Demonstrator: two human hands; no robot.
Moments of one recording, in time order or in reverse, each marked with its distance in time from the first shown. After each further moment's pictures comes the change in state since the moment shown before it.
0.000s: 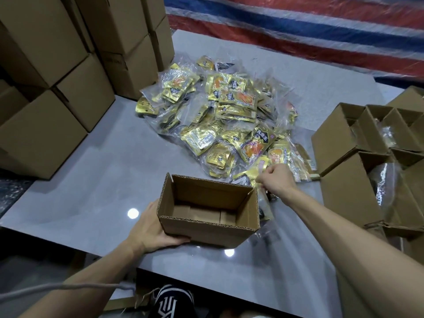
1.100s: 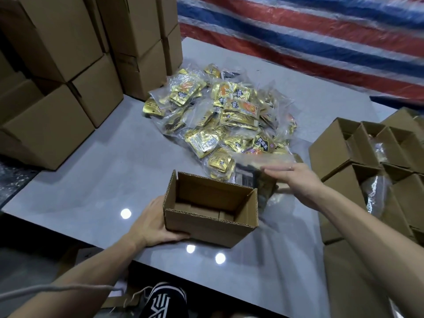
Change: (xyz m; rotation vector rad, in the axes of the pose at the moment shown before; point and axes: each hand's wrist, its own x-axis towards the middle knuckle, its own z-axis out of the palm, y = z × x) left_hand 0.001 -0.001 0.002 -0.103 0.137 0.081; right_hand -0.032 -0.024 -0.058 0.380 -0.276 -0.065
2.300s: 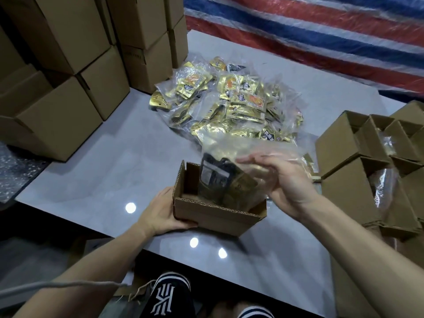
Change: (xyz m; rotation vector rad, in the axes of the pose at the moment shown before) left_hand 0.005 0.014 -0.011 -0.115 -0.136 -0.042; right_hand -0.067 -0.037 0.073 0.571 -0.147 -0.138
